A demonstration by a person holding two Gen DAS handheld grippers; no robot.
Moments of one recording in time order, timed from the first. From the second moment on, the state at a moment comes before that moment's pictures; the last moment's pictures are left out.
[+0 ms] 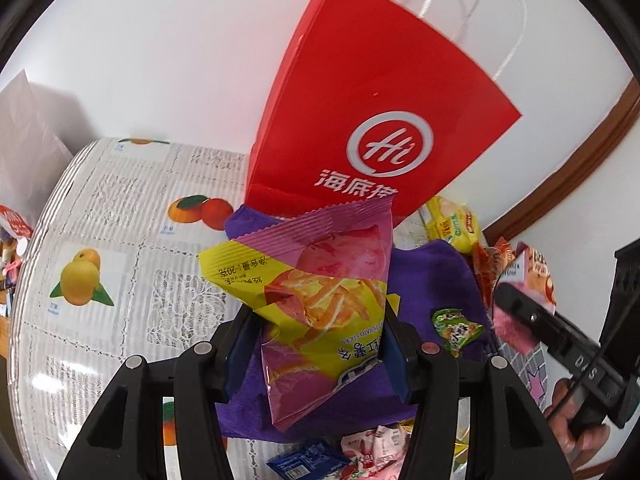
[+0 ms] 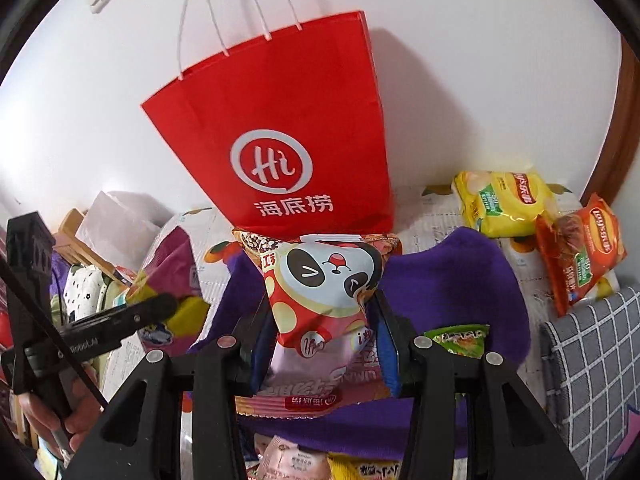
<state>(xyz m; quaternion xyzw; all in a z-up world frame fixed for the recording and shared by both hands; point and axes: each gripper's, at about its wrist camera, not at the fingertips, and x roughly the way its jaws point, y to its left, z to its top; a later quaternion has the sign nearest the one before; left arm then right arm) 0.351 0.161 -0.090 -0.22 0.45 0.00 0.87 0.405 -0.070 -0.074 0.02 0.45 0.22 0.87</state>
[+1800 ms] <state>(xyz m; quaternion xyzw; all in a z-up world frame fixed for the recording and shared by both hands) 0.364 0.146 -0.115 -0.21 0.49 -0.02 0.85 0.436 -0.051 -0.180 -0.06 0.59 0.20 0.78</state>
